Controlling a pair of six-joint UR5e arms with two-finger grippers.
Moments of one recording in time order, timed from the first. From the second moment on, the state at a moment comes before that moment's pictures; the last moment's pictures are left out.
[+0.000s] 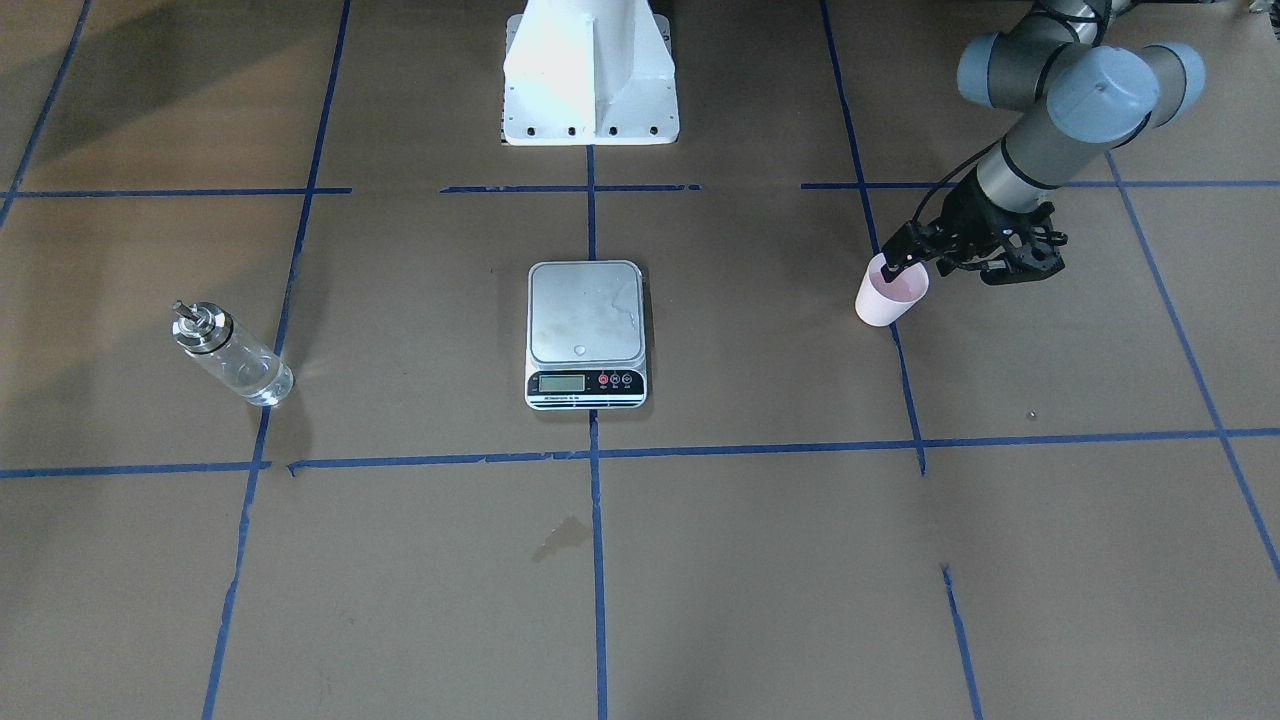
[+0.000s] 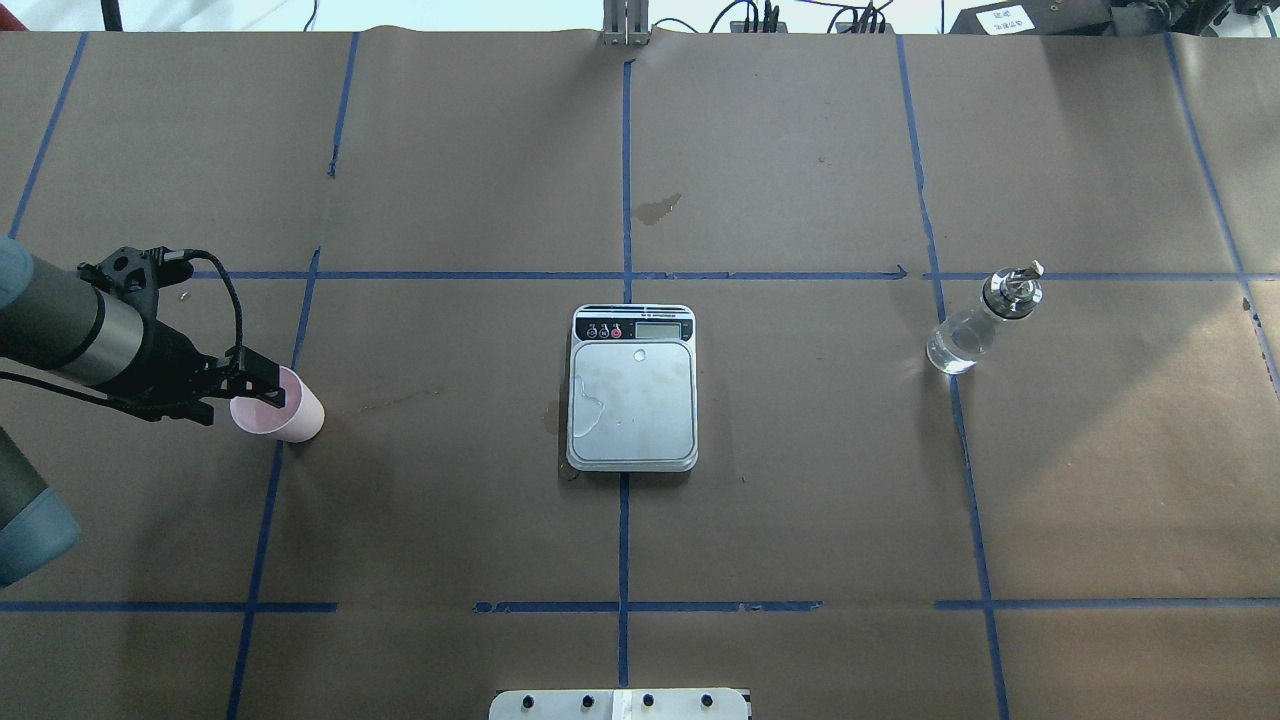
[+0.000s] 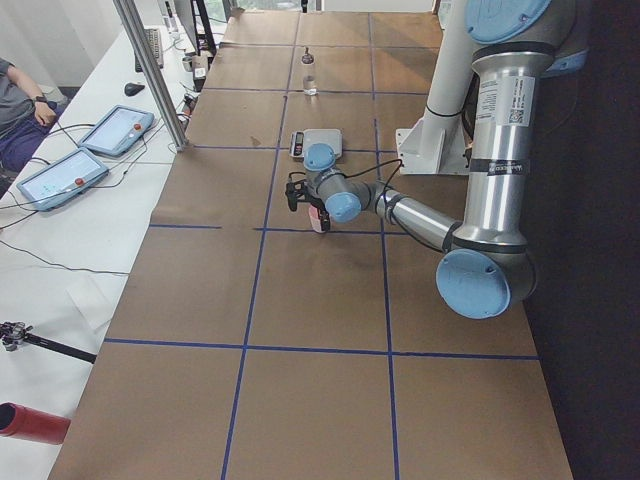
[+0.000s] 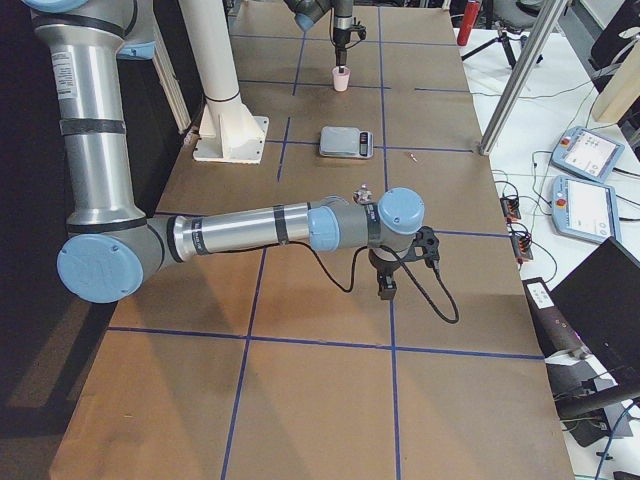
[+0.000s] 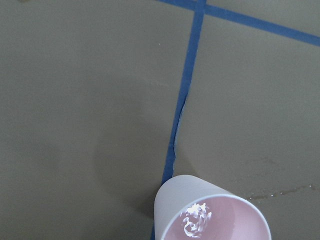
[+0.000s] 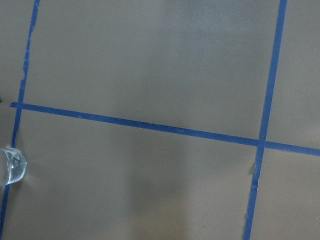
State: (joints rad) left arm -0.77 -1.61 -1.85 -2.06 -2.18 -1.25; right arm 1.49 -1.50 1.68 -1.61 2.47 0.02
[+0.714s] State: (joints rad) left arm -0.77 -1.62 -1.83 -2.05 -2.17 -1.25; right arm 1.49 -1.49 1.68 -1.61 2.47 0.03
